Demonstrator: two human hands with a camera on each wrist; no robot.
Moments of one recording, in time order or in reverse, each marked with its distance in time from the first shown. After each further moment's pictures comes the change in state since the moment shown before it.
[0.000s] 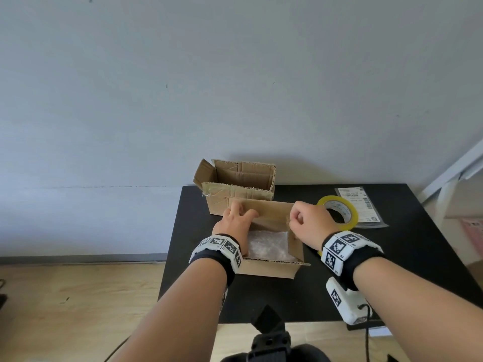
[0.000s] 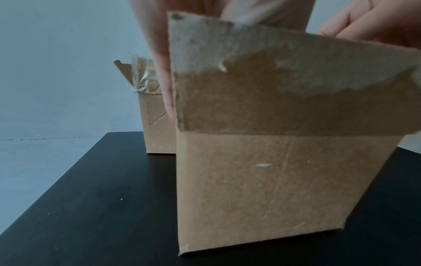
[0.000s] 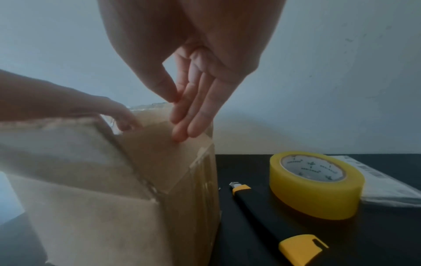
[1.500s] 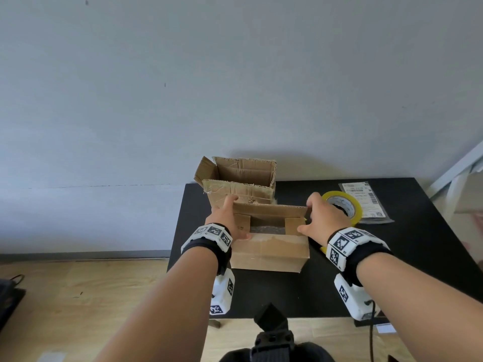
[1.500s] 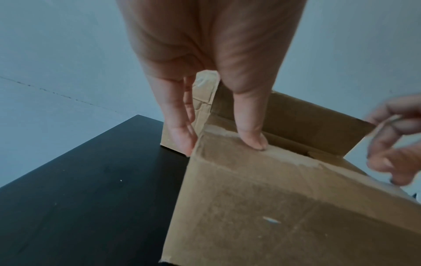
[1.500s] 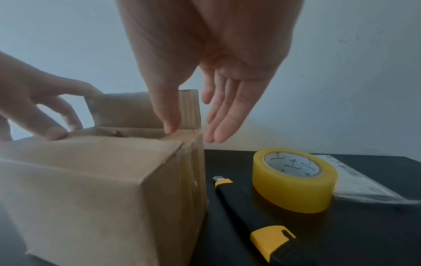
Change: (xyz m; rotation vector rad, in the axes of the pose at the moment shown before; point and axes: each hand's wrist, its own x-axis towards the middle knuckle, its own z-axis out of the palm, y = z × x) left_hand 0.003 -0.005 -0.022 -0.313 -0.088 -0.360; right_hand 0.007 0.024 -0.001 -0.229 -0.018 0.172
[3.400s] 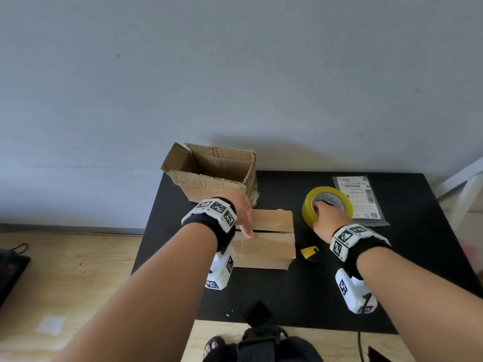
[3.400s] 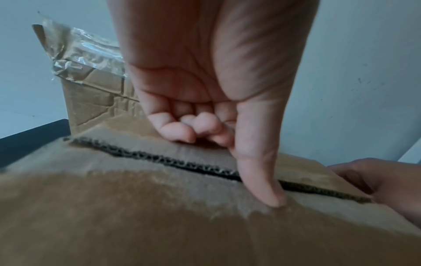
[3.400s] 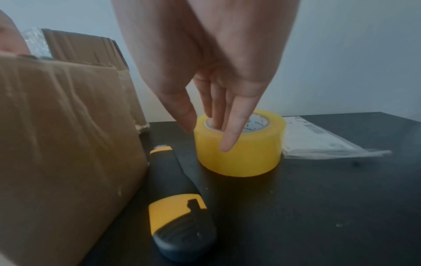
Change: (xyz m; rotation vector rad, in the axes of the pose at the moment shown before) left_hand 0.045 0.092 0.014 0.348 -0.368 0.133; right_hand 0.079 0.094 0.033 -0.008 -0.225 0.073
